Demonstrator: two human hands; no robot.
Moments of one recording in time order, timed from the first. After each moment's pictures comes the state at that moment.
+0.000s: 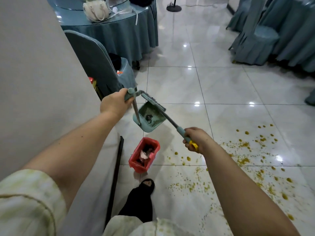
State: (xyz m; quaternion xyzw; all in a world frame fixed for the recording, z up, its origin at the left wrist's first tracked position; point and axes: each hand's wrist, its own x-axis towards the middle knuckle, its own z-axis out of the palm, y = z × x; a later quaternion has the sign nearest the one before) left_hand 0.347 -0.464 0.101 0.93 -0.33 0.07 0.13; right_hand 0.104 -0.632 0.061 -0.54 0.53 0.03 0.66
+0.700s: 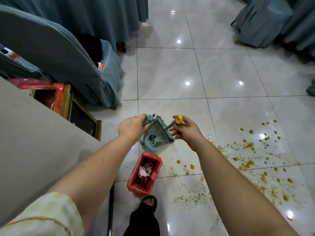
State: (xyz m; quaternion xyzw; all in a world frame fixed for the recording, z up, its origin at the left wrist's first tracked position) left_hand 0.571 -0.629 -0.078 0.89 -0.43 -0.13 0.06; right_hand 0.404 -0.758 -0.033 -0.55 0.48 -0.06 0.68
